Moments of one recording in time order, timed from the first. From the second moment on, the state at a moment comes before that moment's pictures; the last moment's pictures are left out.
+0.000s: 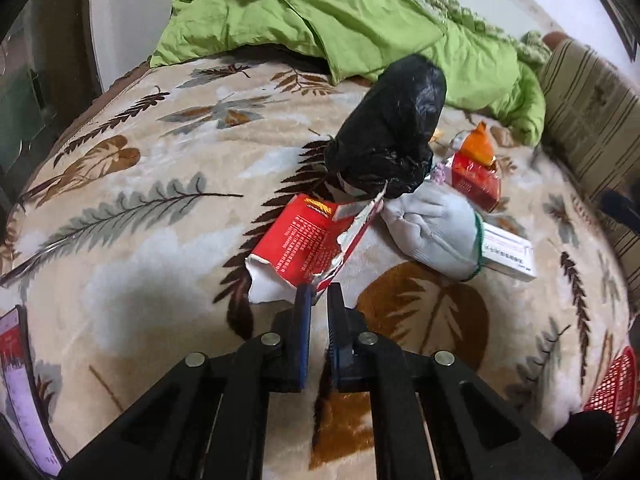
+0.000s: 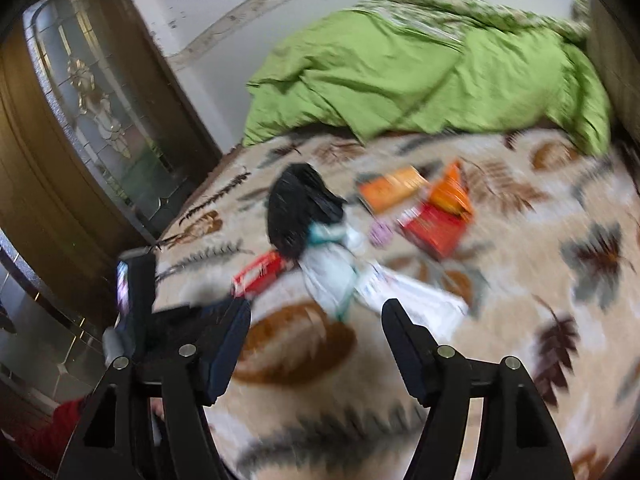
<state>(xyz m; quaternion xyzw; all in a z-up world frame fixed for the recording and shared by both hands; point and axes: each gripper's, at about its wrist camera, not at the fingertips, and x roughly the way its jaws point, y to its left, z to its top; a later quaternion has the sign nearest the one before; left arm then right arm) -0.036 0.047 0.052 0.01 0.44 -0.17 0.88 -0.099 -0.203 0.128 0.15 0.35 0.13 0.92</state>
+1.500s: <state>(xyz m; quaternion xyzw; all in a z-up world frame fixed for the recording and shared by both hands) -0.072 0.061 0.088 -0.03 0.42 -0.22 0.88 -0.154 -0.251 0.121 0.26 0.31 0.13 0.90</state>
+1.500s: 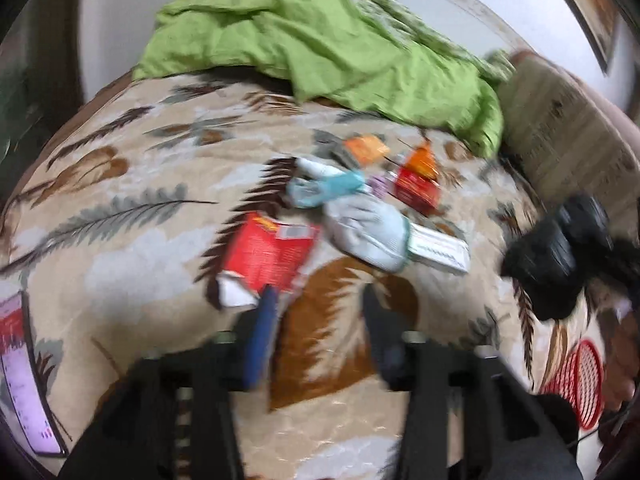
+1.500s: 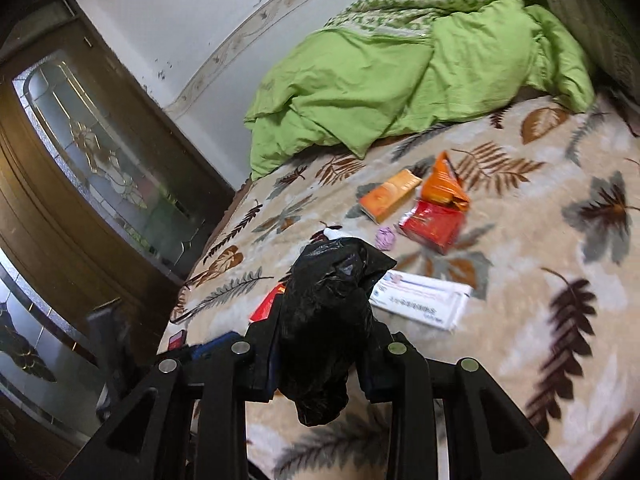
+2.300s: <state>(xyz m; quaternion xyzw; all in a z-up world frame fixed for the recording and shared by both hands) -0.024 0.026 0.043 -0.02 0.46 -0.19 0.87 -0.157 -0.250 0.101 0.28 0.34 0.13 0.89</state>
